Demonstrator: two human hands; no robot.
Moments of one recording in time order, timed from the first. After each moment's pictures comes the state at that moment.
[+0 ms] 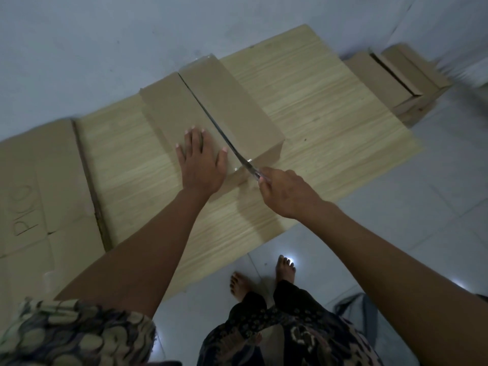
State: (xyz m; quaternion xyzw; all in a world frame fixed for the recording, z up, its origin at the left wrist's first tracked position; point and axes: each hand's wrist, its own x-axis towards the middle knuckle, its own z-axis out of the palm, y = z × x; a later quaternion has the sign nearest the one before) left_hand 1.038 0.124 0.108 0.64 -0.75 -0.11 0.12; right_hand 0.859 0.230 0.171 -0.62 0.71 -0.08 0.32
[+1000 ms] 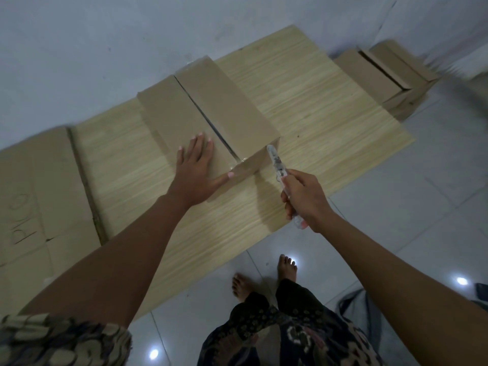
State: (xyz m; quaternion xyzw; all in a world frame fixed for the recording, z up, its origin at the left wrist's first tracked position) left_hand 1.069 0.133 0.113 0.50 -0.85 -0.15 0.06; right_hand 0.837 0.268 0.160 -0.32 0.71 -0.40 0.49
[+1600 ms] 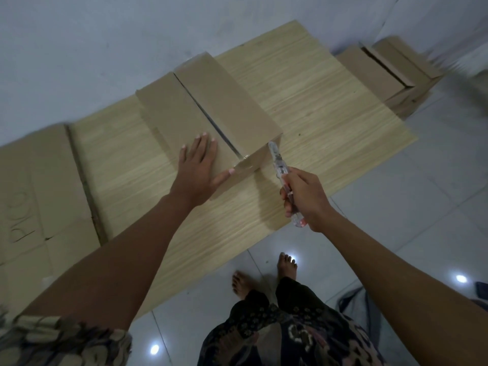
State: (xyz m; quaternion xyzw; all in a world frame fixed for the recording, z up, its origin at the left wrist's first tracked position) left_hand 1.065 0.133 0.110 0.48 -0.87 -0.12 0.05; right_hand 0.837 0.262 0.158 -0.27 0.68 -0.43 0.53
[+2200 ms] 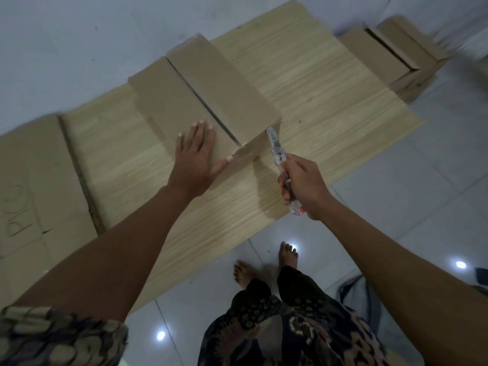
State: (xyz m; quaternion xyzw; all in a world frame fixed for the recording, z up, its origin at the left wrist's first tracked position) left_hand 1.061 0.137 0.112 0.48 -0.87 -0.10 0.05; right_hand 0.838 0.262 0.157 -0.28 0.67 -0.44 0.53
